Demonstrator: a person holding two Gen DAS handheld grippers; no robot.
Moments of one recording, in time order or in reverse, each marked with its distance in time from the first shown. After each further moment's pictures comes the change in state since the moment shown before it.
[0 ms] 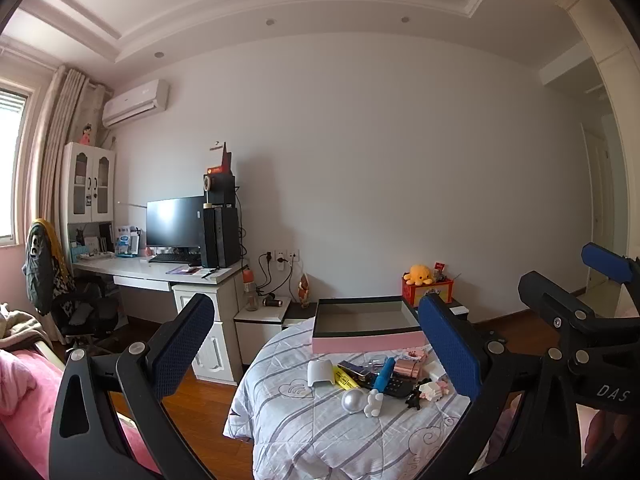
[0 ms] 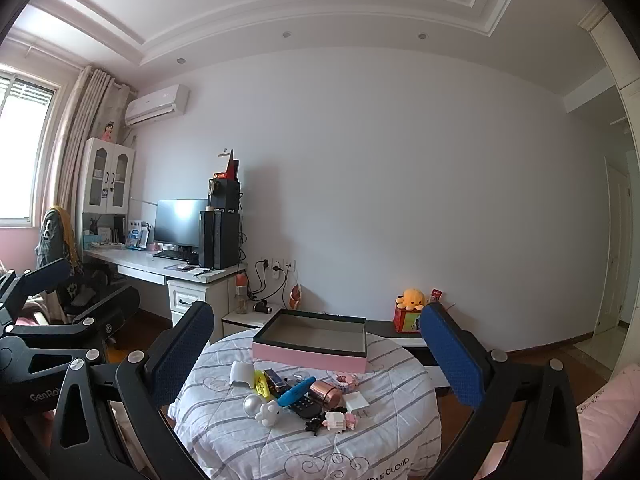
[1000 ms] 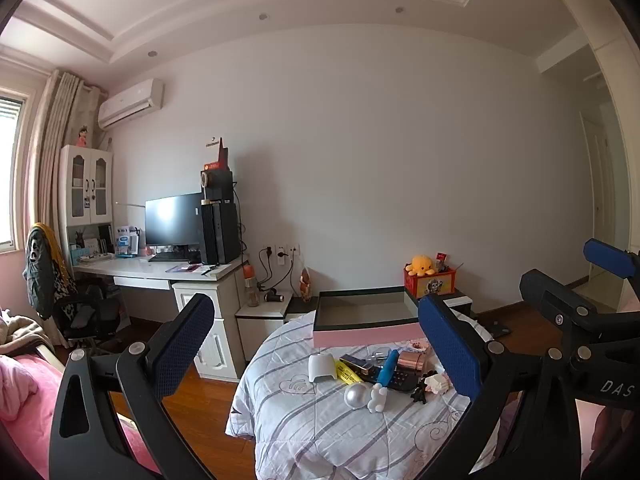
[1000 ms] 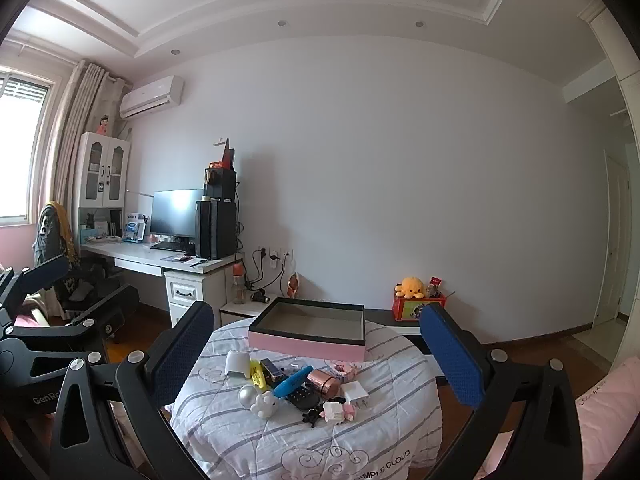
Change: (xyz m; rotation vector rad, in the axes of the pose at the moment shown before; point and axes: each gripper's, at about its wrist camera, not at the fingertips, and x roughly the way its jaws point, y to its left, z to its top) left arm 0.018 -0.010 -0.011 0.032 0.026 0.004; right arm 0.010 -0.006 -0.009 0.012 0.049 -0.007
